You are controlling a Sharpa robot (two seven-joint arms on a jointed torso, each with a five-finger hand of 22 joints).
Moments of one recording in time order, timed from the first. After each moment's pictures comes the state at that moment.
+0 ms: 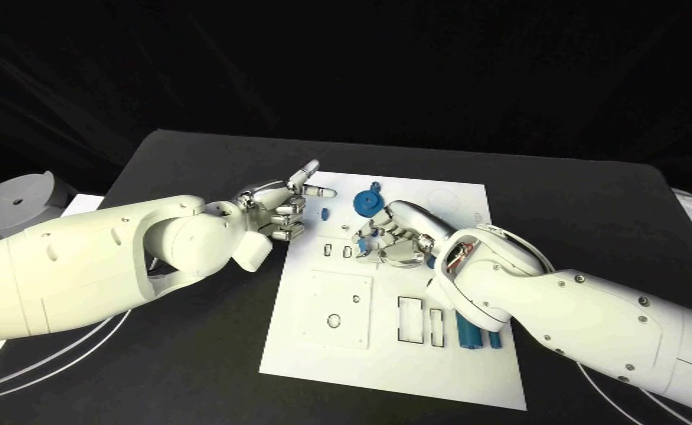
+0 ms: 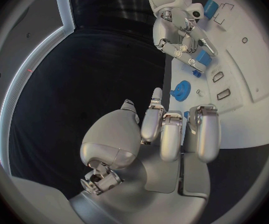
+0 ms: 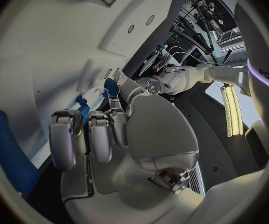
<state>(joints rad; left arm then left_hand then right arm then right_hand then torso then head) 1.20 -1.03 -0.05 1.64 0.08 -0.14 0.07 1.14 0.22 -0.21 0.28 0.14 1.01 0.15 0.11 0.10 1.42 0.06 1.34 1.29 1.47 -0.01 1.57 1.31 0.04 1.47 0.09 1.50 1.31 1.06 -0.59 0.03 1.51 -1.26 -0.33 -0.05 1.31 -0.01 0.31 -0.12 0.06 1.16 0.10 0.06 0.07 1.47 0.01 1.43 1.31 1.47 -0.05 1.57 1.31 0.04 1.47 0.06 1.51 1.31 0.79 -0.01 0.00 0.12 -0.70</state>
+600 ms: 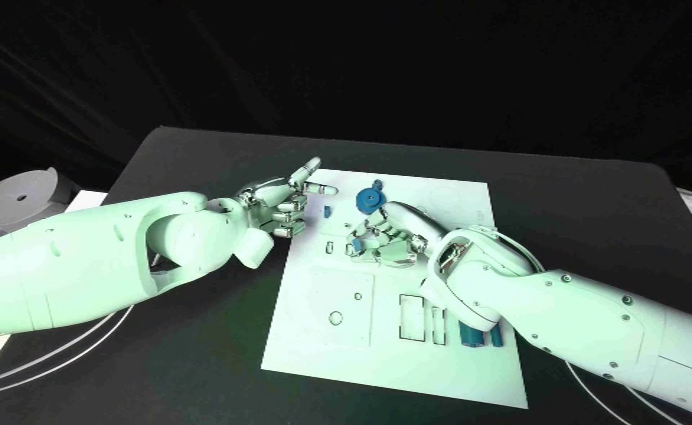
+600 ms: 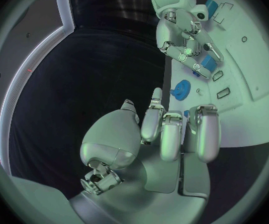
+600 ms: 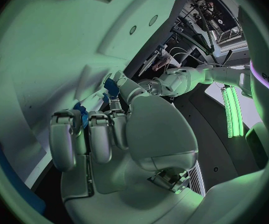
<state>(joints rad) 1.20 -1.03 -0.05 1.64 0.07 -0.14 0.07 1.14 0.22 -0.21 0.28 0.14 1.01 0.15 0.11 0.10 1.42 0.06 1.34 1.29 1.47 -0.01 1.57 1.31 0.04 1.47 0.09 1.50 1.31 1.05 -0.55 0.02 1.48 -1.26 -0.34 -0.04 1.31 -0.01 0.29 -0.12 0.06 1.15 0.10 0.06 0.07 1.47 0.01 1.45 1.31 1.47 -0.05 1.57 1.31 0.04 1.47 0.06 1.51 1.31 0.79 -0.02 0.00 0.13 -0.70</state>
